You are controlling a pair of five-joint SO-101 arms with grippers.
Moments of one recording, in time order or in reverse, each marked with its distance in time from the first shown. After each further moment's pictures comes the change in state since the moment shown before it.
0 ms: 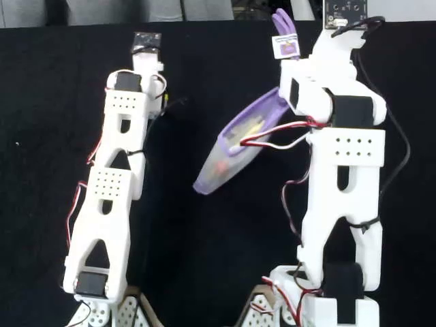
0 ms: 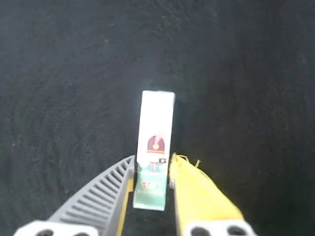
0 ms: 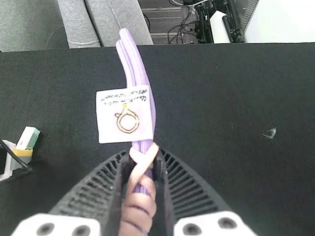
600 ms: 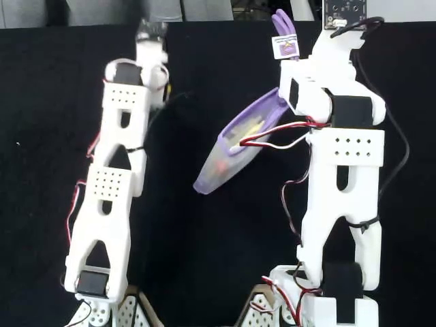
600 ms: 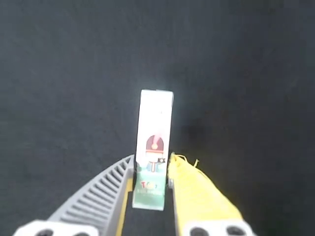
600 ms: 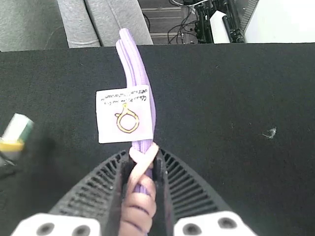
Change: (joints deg) left arm 1.1 -8.5 -1.4 5.3 -2.3; right arm 0.0 0.0 0.0 0.0 0.0
